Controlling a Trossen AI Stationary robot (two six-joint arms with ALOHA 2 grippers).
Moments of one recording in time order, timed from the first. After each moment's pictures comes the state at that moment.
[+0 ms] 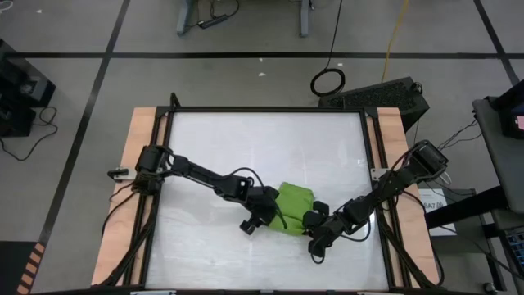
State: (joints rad) left arm -0.16 2.02 1.24 -0.16 0.25 0.42; right arm 0.60 1.63 0.69 -0.03 0.24 0.83
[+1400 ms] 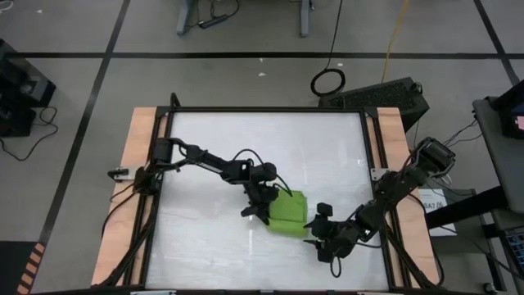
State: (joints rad) left arm 0.03 2.13 1.16 0.13 1.00 -0.10; right arm 0.74 1.55 0.70 -0.03 0.50 0.68
